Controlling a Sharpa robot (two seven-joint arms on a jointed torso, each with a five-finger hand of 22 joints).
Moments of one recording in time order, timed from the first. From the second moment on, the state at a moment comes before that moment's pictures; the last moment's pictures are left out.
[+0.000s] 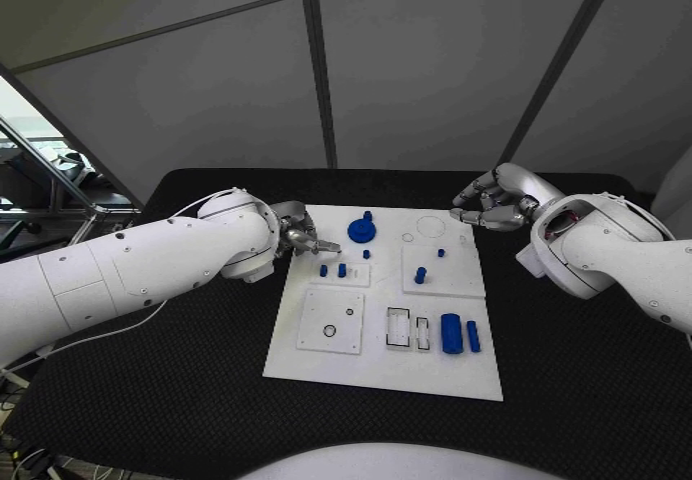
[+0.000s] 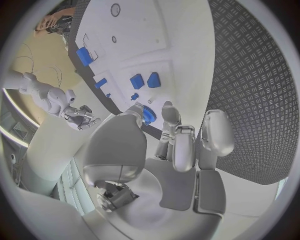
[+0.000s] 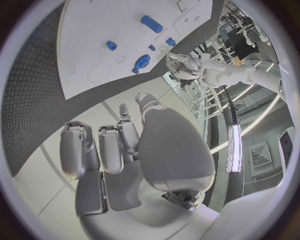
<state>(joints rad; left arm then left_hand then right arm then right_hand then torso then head) 1.15 -0.80 0.08 1.45 -1.16 -0.06 -0.54 1.10 -0.11 0.08 0.29 0.12 0.84 0.08 0.63 0.49 1.13 0.01 0.95 0.72 1.46 -0.05 1.45 1.30 0.08 1.31 0.05 1.16 1.28 1.21 -0.84 0.05 1.52 -1.21 -0.38 -0.22 1.40 -0.13 0.12 0.28 0.49 0.96 0.15 0.21 0.07 1.38 0.06 1.32 1.30 1.47 -0.01 1.46 1.31 0.02 1.44 0.10 1.46 1.31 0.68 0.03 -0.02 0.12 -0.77</state>
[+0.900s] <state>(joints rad) 1.14 -0.69 0.02 1.38 -1.33 -0.31 -0.04 1.50 -0.18 0.24 0.18 0.12 0.90 0.16 0.33 0.15 0.95 0.10 0.41 0.17 1.30 0.02 1.02 0.76 0.18 1.22 0.12 0.80 1.06 1.21 -0.84 0.05 1.52 -1.21 -0.38 -0.21 1.40 -0.13 0.12 0.28 0.49 0.96 0.15 0.21 0.07 1.38 0.06 1.32 1.30 1.47 -0.01 1.46 1.31 0.02 1.44 0.10 1.46 1.31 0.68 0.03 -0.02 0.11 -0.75</state>
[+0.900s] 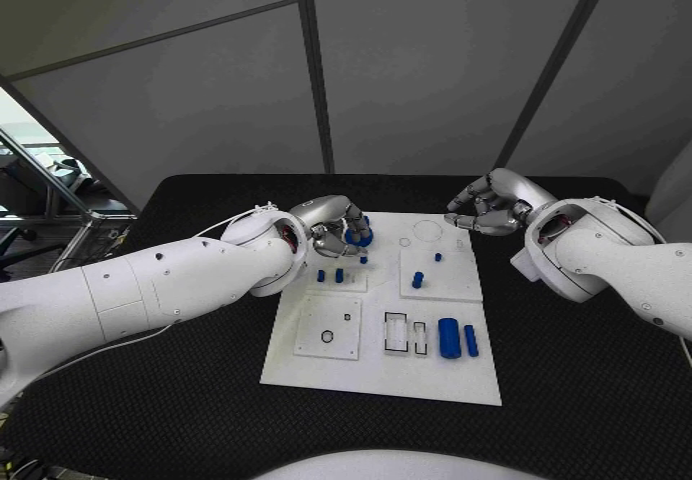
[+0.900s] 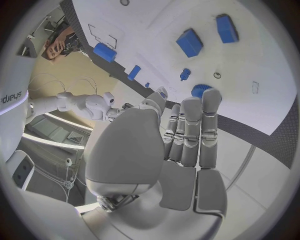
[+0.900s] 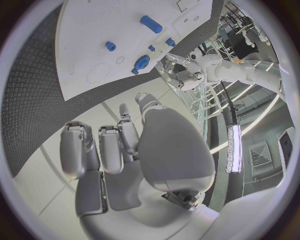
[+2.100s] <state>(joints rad) 1.14 -0.58 0.01 1.28 -1.51 -0.16 -0.11 1.51 -0.17 0.36 0.15 0.12 1.00 0.15 0.24 0.09 1.06 0.08 0.31 0.08 1.40 0.00 1.18 0.84 0.08 1.38 0.10 1.16 1.31 1.20 -0.83 0.05 1.52 -1.21 -0.38 -0.21 1.40 -0.13 0.12 0.28 0.49 0.96 0.15 0.21 0.07 1.38 0.06 1.32 1.30 1.47 -0.01 1.46 1.31 0.02 1.44 0.10 1.46 1.31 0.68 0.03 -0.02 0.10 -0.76</state>
